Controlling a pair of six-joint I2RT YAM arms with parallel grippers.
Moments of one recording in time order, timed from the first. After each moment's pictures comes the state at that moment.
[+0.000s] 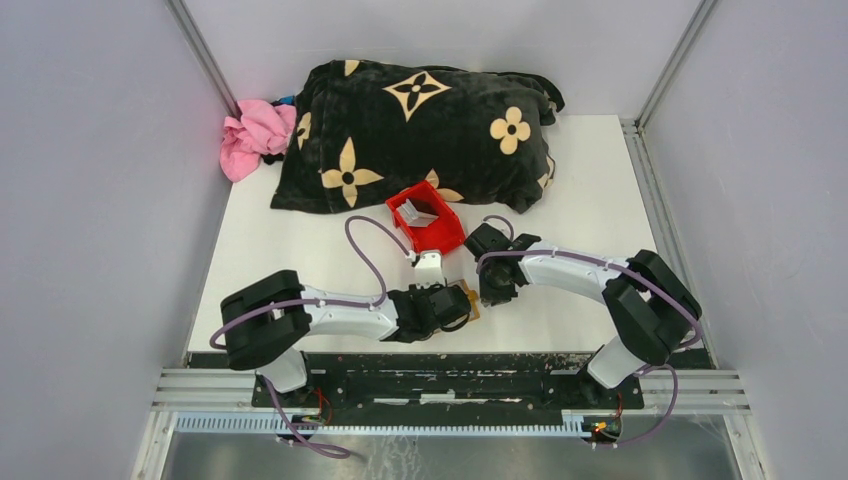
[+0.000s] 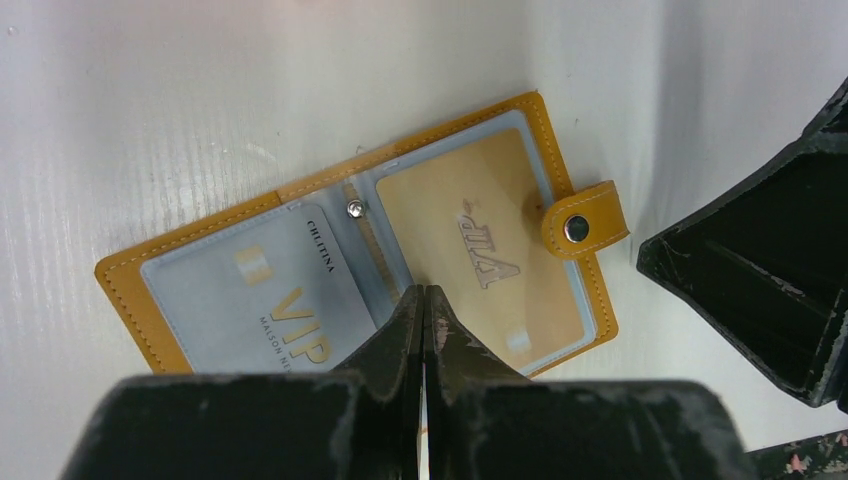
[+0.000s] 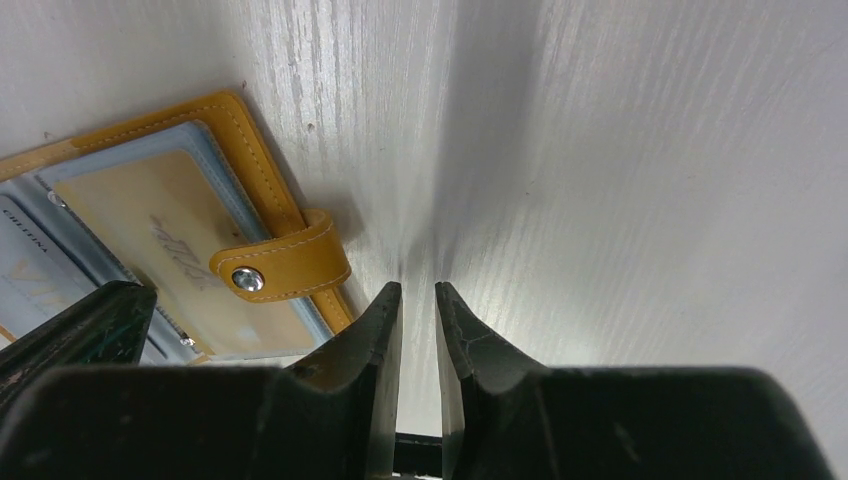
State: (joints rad) left arm -1.22 1.61 0.78 -0.17 -0.62 -1.11; right arm 0.76 1.59 0.90 -0.61 0.11 0.71
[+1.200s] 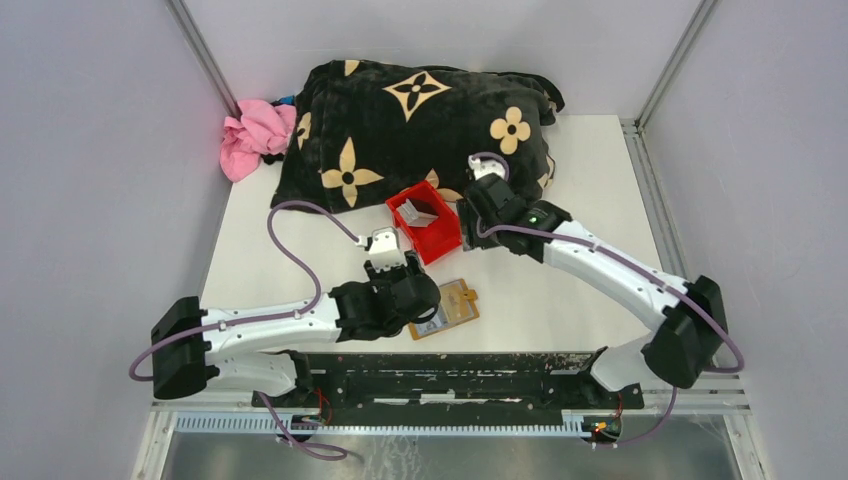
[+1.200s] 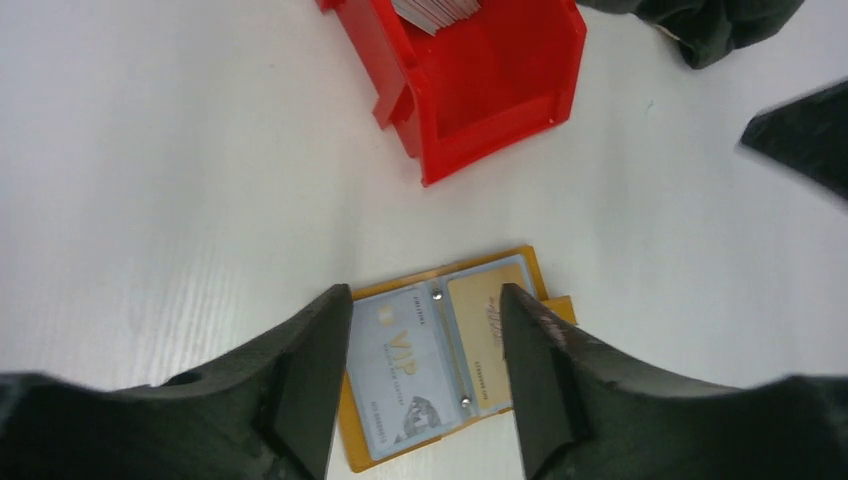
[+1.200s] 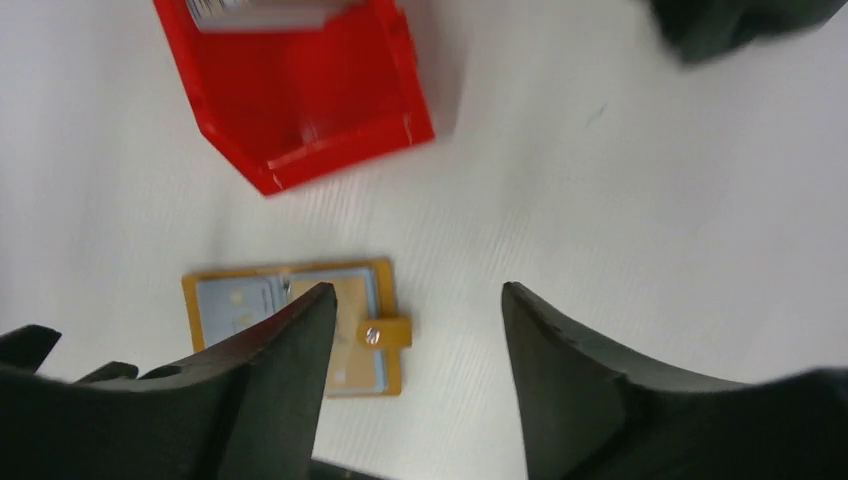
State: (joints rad) left arm -1.23 1.22 0.82 -0.49 -0.90 -1.16; right arm 0.77 1.47 1.23 -0.70 0.28 0.47
